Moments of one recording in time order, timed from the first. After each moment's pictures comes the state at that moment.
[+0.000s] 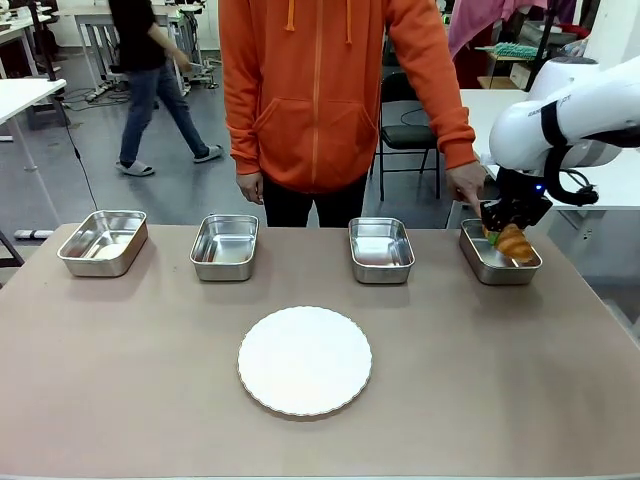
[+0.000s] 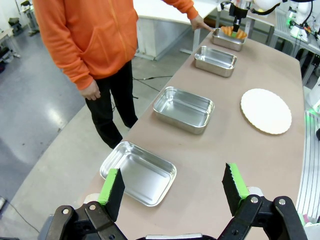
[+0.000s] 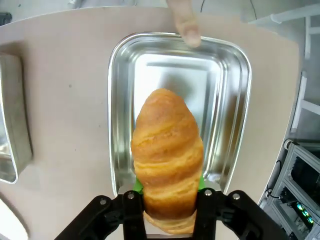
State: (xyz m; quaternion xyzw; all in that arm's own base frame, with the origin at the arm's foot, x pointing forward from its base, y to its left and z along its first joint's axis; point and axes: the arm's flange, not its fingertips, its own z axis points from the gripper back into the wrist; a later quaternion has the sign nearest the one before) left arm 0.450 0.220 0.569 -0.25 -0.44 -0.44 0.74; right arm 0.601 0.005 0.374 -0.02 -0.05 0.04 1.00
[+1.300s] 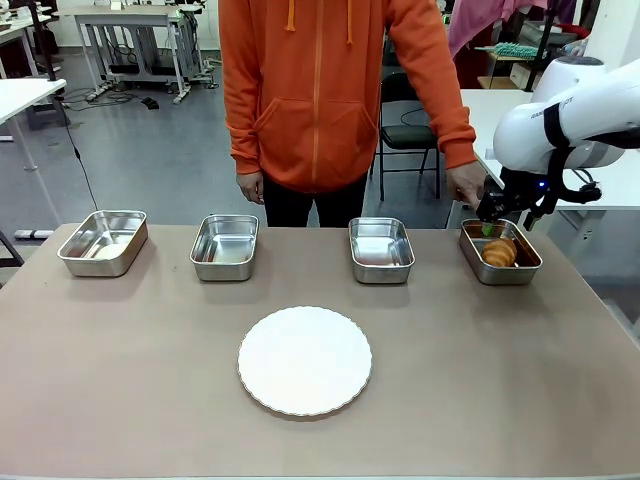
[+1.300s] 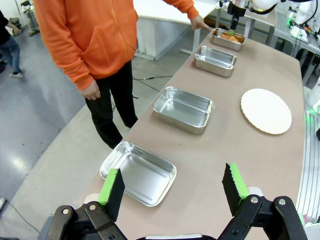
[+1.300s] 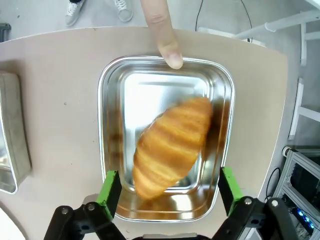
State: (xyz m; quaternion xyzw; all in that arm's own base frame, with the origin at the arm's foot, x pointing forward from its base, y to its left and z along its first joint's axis) left arm 0.450 0.220 0.569 -0.25 -0.44 -0.44 0.74; right arm 0.609 -0.005 0.377 -0.02 -0.07 0.04 1.00
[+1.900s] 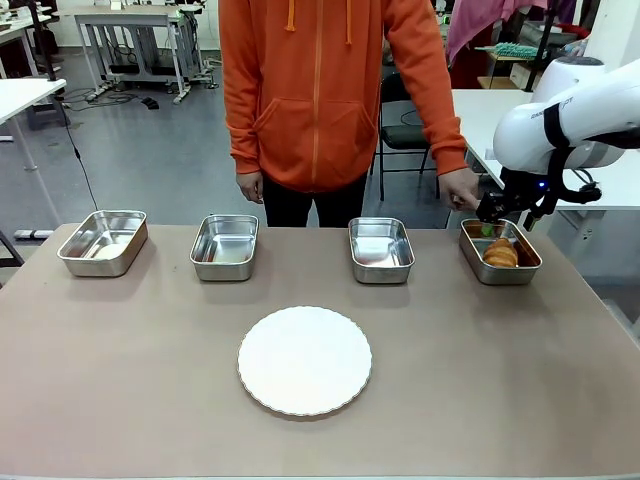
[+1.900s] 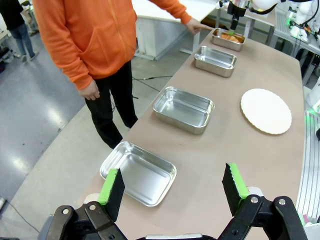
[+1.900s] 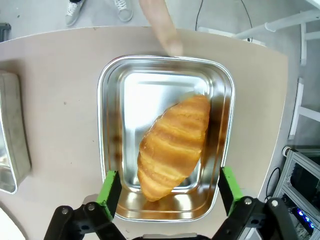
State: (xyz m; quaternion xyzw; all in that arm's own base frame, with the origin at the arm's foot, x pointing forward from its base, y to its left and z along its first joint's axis) left arm 0.450 0.220 0.569 -0.25 -0.44 -0.44 0.74; right arm 0.609 -0.005 0.377 -0.02 -0.07 0.04 1.00
